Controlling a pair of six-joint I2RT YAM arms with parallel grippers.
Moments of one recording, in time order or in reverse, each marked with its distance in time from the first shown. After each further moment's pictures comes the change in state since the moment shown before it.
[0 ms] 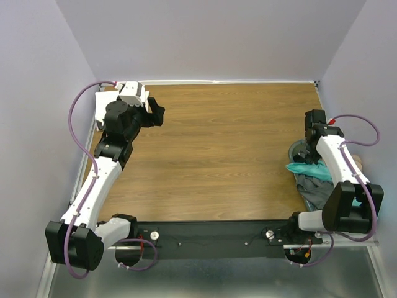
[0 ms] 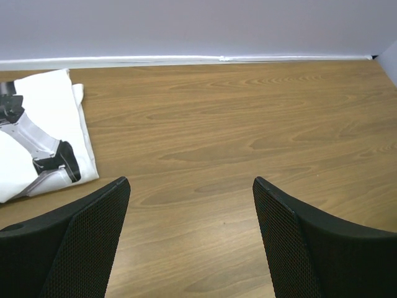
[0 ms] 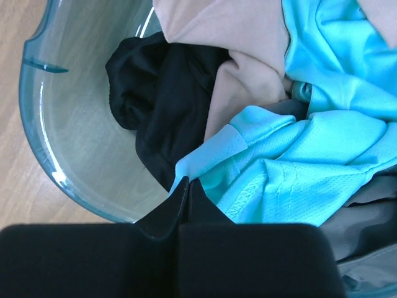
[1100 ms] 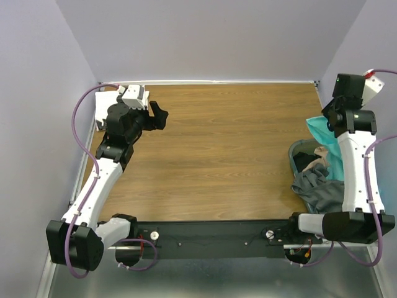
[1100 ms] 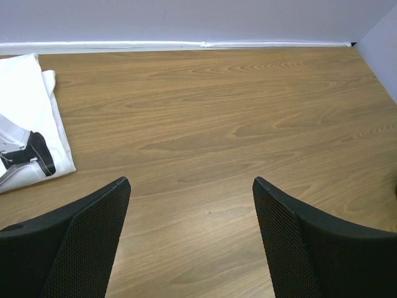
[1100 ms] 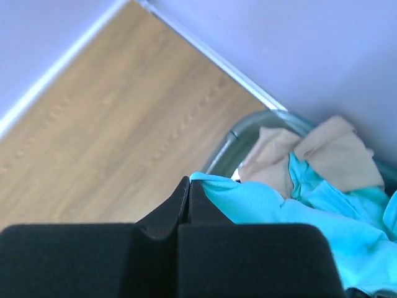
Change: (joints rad) left arm 0.000 0.002 -0.041 0.018 0.074 -0.033; right arm 0.000 -0.082 0.467 0.067 0.091 -0.165
